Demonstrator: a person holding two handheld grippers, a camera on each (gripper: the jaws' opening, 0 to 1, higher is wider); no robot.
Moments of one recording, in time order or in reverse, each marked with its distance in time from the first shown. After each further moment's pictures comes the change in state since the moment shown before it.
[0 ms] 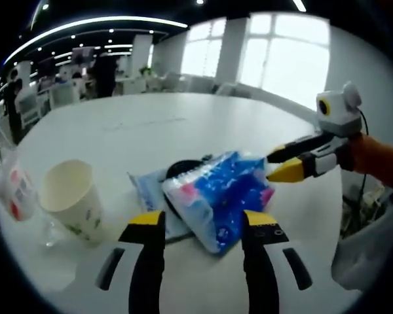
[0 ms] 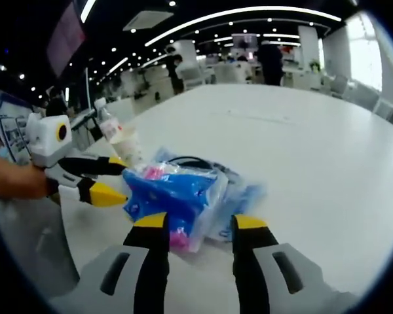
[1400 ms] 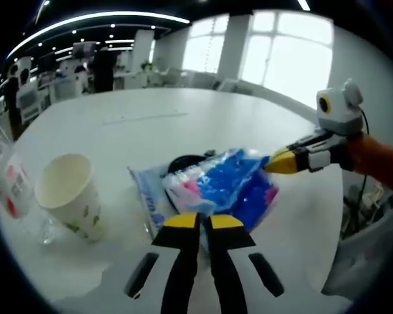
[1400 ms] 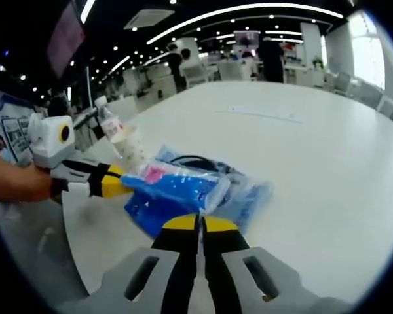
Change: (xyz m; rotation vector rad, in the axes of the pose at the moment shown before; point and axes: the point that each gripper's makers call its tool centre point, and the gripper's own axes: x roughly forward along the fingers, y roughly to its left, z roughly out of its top) left arm 0.002 0.002 -0.004 -0.020 0.023 0.000; right arm 0.006 0.005 0.000 0.001 0.014 0.022
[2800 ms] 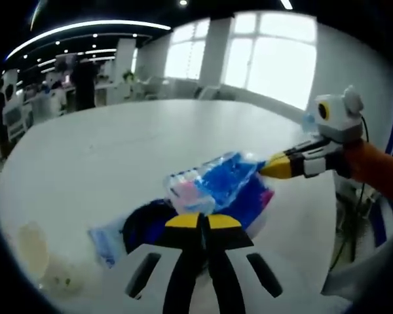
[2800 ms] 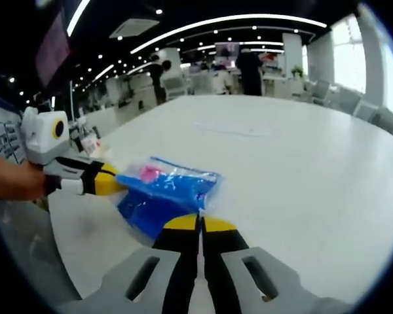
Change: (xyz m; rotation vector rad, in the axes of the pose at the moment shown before) left arm 0.050 -0.056 0.065 0.074 -0.037 -0.094; right arm -0.056 -0.077 0.019 0.023 -0.070 -0.149
